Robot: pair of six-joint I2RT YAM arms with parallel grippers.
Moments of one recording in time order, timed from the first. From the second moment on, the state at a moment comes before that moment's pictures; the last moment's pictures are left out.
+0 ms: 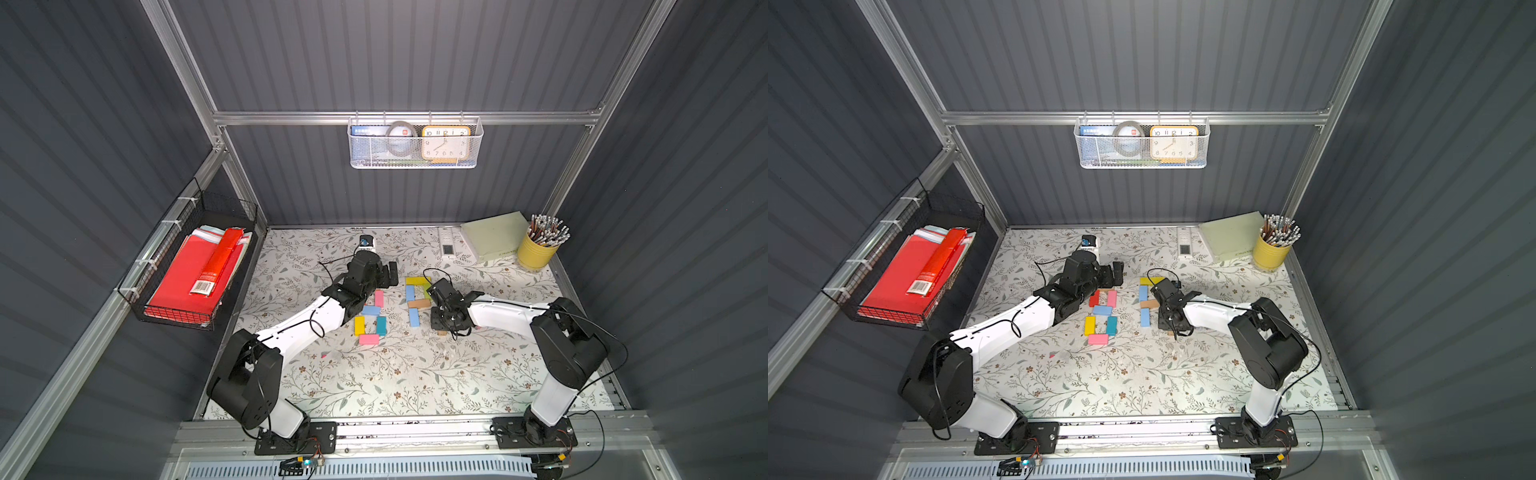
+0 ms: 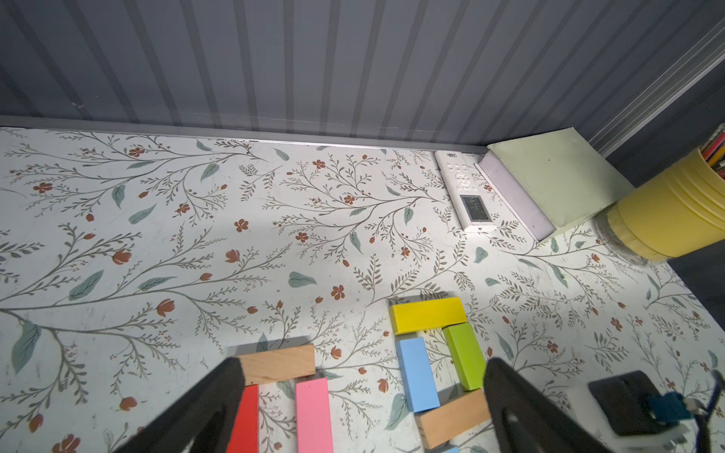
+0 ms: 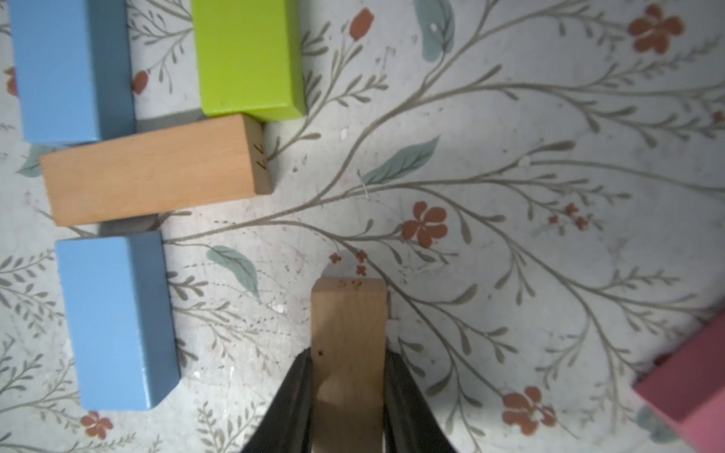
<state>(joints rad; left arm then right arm) -0.58 1.52 1.03 0.01 -0.23 -0.39 0.70 1.77 1.00 -0.44 0.16 0.64</state>
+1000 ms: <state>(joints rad) -0.58 1.50 1.03 0.02 -0.23 -0.37 0.70 1.86 1.11 -0.43 0.16 0.57</state>
